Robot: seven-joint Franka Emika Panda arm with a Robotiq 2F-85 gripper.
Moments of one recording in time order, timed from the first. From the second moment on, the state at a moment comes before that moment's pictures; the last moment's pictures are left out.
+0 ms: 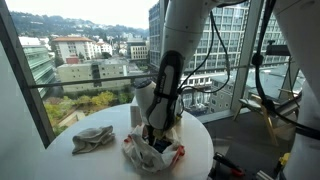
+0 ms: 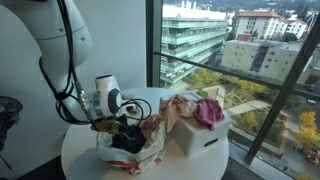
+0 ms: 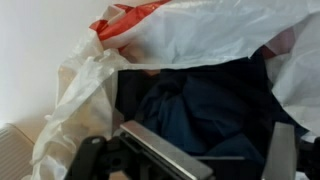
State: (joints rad) arm 0.18 0.52 -0.18 -2.34 -0.42 2.82 0.44
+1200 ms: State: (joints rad) arm 0.24 0.67 -0.24 -2.25 -0.27 2.88 0.38
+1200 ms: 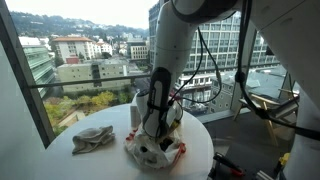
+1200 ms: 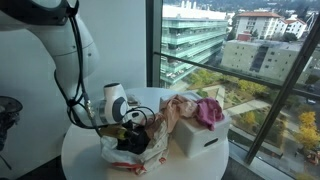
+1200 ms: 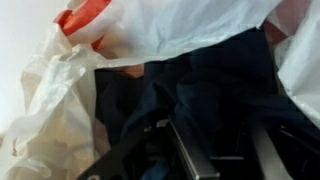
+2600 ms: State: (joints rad) arm 0.70 0.21 -0.59 -2.41 -0.99 2.34 0.94
